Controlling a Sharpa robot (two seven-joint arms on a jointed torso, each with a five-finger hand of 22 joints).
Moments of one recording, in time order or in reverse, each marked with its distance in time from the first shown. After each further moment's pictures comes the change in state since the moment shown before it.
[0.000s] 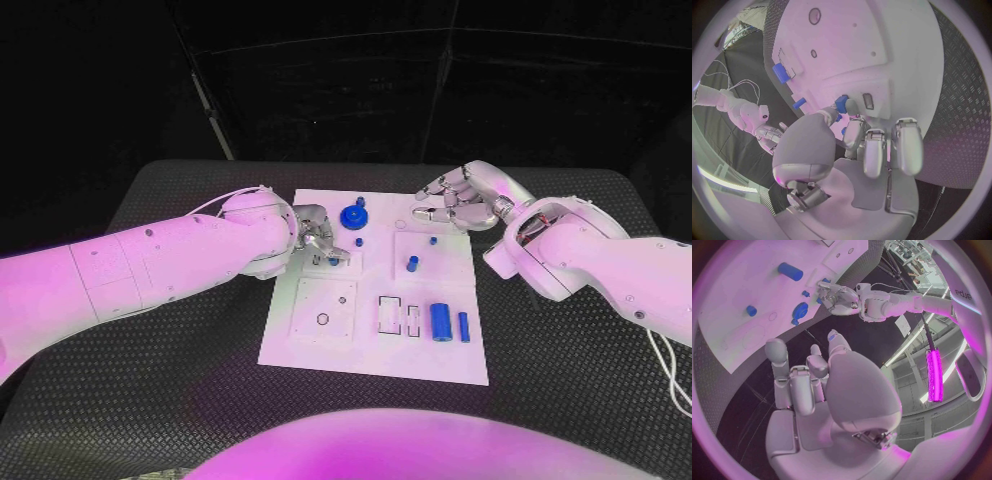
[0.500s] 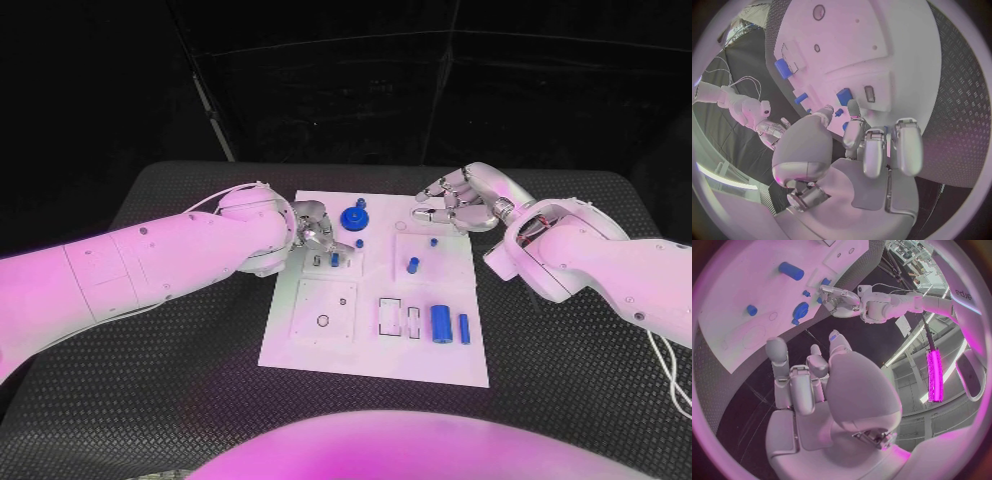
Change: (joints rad) left arm -0.007 -0.012 0.041 0.011 0.001 0.007 -0.003; left_hand -0.090 0.008 -0.160 0.002 0.000 0.000 -0.002 -0.008 0.008 0.000 0.000 0.000 0.000 0.004 -0.004 0.000 0.000 0.000 0.003 -0.003 0.000 0.000; right arm 0.000 0.002 0.000 -0.005 0.000 0.000 0.000; right_hand -0.010 0.001 -0.017 0.017 -0.004 0.000 0.000 0.000 -0.001 0.000 0.000 -0.004 -0.006 0.000 0.000 -0.010 0.000 0.002 -0.003 -0.003 -0.010 -0.017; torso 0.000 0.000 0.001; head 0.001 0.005
